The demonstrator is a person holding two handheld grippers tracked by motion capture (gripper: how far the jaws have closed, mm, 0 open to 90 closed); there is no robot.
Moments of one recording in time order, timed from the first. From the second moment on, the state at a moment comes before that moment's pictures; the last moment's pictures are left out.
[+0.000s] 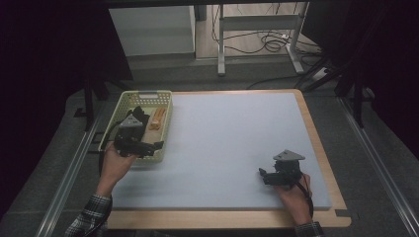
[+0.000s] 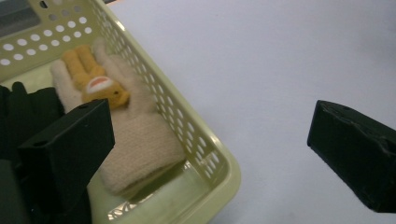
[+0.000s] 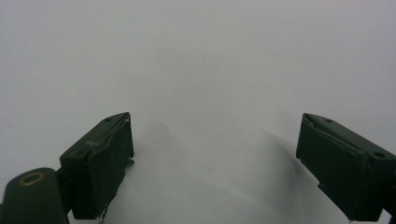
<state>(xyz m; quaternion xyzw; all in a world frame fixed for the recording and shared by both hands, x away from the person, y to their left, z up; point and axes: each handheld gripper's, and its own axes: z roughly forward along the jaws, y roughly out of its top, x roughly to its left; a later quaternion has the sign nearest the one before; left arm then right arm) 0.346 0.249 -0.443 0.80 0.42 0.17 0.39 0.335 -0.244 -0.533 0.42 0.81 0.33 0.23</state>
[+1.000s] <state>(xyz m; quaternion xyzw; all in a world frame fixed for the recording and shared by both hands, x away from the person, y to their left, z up) 0.327 0.203 -0.454 0.81 0.37 0.15 0.42 0.334 -0.244 -0.533 0.42 0.81 0.33 0.24</state>
